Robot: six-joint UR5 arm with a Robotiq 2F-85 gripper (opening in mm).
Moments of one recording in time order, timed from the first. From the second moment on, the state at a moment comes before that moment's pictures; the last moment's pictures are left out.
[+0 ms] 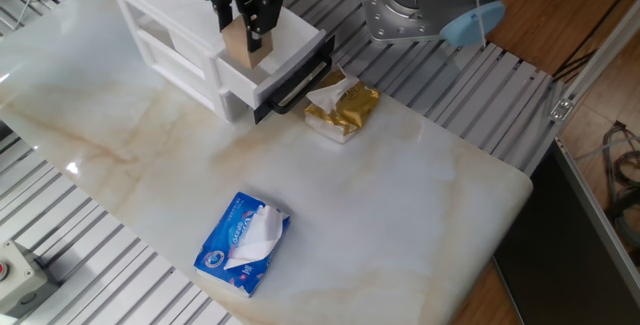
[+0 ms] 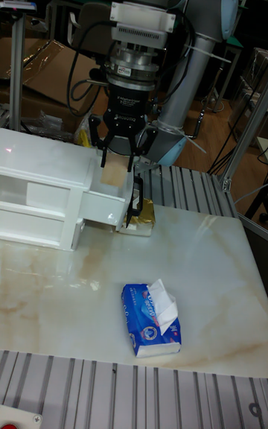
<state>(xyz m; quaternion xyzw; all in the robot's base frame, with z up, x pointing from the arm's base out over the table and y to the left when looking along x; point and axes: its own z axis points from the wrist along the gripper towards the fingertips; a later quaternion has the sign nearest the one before) 0.470 -0.040 0.240 0.02 1.00 0.03 0.09</state>
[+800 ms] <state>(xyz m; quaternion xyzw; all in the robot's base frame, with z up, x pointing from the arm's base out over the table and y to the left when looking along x) 0.460 -0.045 0.219 0.02 0.99 0.02 0.10</state>
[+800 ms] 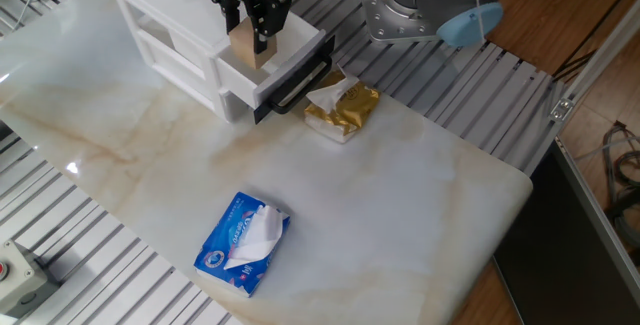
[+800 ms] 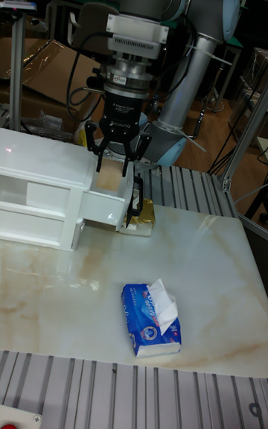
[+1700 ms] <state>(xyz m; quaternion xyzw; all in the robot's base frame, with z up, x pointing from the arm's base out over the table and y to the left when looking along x) 0.453 -0.037 0.197 0.01 0.99 0.03 0.12</state>
